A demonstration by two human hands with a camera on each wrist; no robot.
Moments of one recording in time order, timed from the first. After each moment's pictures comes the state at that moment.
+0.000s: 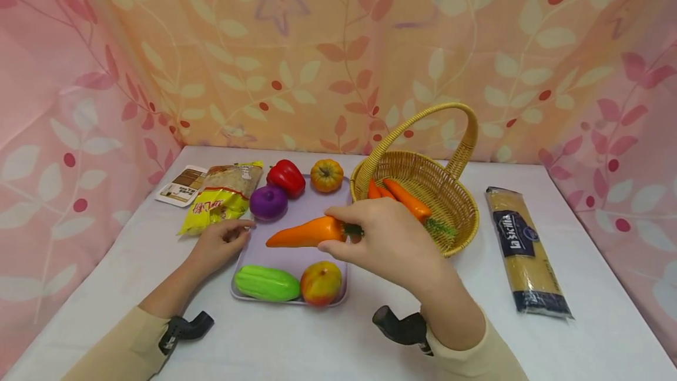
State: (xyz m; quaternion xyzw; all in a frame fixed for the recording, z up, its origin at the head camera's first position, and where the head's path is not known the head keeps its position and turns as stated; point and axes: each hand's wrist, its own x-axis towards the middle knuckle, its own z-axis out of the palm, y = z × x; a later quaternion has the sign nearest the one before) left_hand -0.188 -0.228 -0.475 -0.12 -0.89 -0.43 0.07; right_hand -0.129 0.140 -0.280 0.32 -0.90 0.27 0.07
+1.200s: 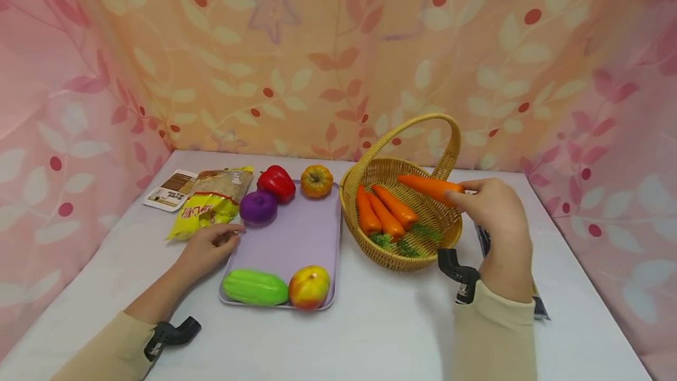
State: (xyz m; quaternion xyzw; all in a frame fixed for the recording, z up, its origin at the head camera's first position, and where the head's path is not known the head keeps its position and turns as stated) left_hand -0.189 -0.228 -0.478 -0.13 -0.89 -0.42 0.09; right_hand -0.201 0.316 -0.299 -0.01 -0.97 0.23 -0.04
